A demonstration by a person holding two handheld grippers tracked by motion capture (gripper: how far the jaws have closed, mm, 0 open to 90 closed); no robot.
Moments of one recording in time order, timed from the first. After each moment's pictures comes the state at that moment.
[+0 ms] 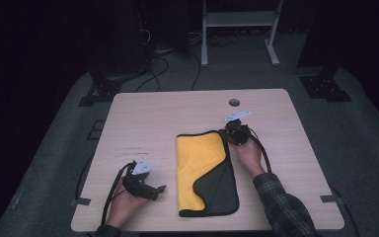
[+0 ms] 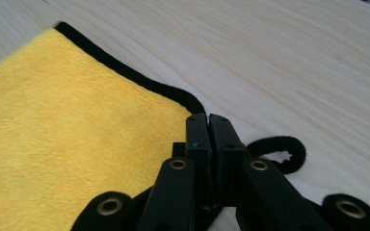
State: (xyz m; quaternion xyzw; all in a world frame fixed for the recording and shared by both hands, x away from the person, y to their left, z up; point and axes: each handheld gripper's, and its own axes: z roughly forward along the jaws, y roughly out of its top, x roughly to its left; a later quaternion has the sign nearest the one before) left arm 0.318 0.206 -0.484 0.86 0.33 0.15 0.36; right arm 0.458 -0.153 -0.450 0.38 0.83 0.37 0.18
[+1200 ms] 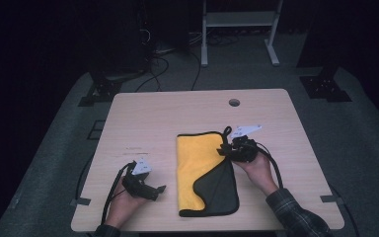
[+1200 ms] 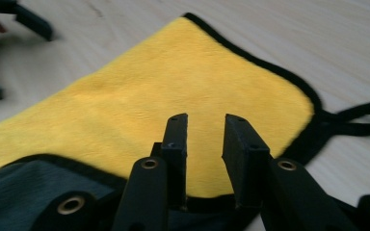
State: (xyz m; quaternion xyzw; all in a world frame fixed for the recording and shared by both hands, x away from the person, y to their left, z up) left arm 0.318 0.206 -0.484 0.86 0.33 0.14 0.36; right arm 0.387 -0.162 -0.437 0.31 0.84 0.42 0.11
